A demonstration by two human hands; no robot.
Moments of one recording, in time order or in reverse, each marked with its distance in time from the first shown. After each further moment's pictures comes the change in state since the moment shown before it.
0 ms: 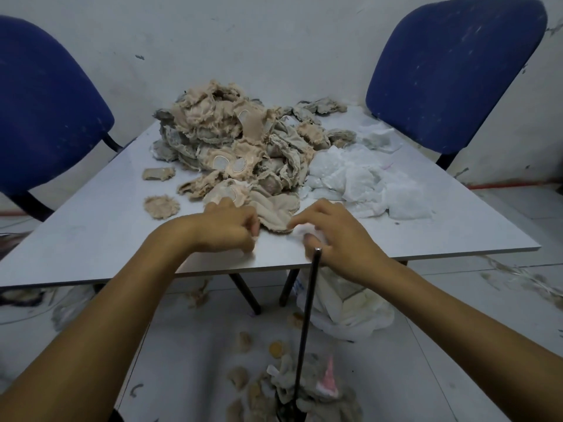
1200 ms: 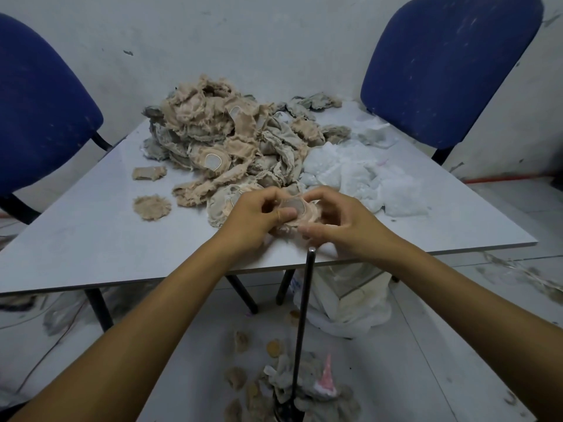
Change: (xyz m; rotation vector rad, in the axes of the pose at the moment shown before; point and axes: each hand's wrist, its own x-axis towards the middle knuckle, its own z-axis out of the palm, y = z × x) left_hand 0.033 0.030 0.047 -0.928 0.354 0.375; right_hand 0.007 0.016 -0.020 0.696 -0.080 0.158
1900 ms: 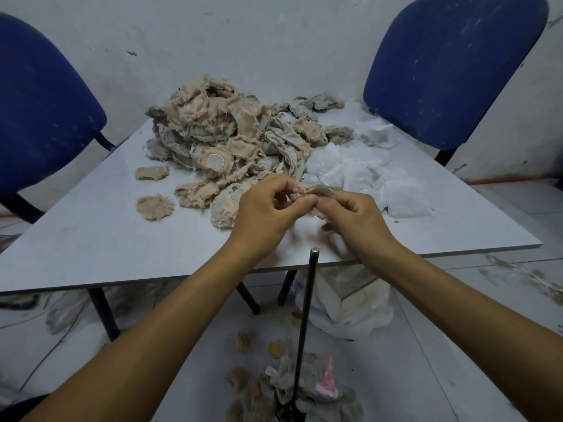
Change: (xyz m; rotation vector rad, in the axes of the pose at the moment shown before) left_hand -0.002 0.011 0.016 0.191 0.209 0.274; right_hand 0.003 0.001 0.010 0.072 0.351 0.037
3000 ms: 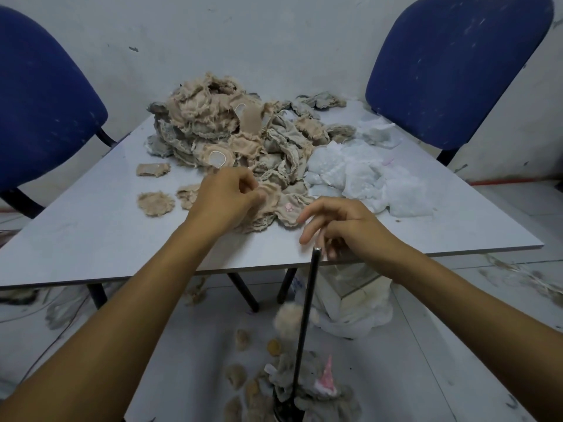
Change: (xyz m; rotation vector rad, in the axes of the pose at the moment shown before) left_hand 0.019 -0.007 -0.054 0.503 -0.024 -0.268; right_hand -0.007 -0.009 -0.007 0.059 -0.417 0.099
